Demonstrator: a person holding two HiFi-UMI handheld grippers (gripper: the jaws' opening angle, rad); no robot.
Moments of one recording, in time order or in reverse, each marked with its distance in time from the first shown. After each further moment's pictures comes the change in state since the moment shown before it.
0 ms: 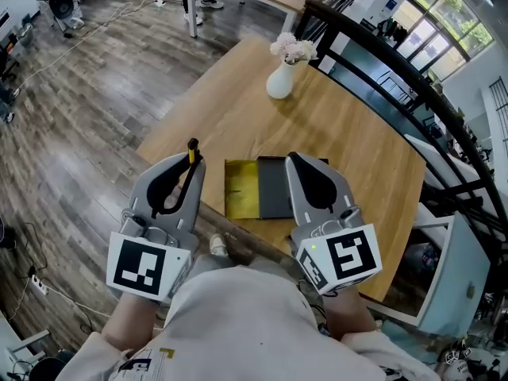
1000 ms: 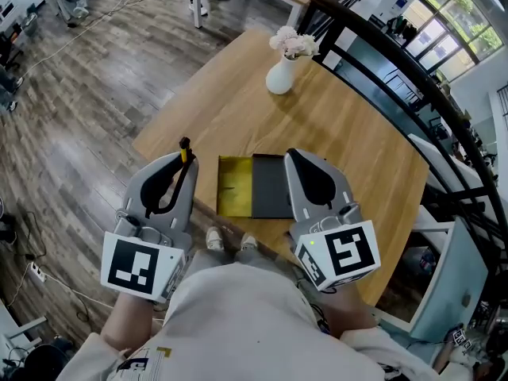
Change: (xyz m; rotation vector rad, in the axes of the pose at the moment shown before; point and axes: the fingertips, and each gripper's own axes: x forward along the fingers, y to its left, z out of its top) left arm 0.027 -0.014 -0.002 0.016 0.006 0.051; right arm 0.005 -0.039 -0.018 0.013 0.025 0.040
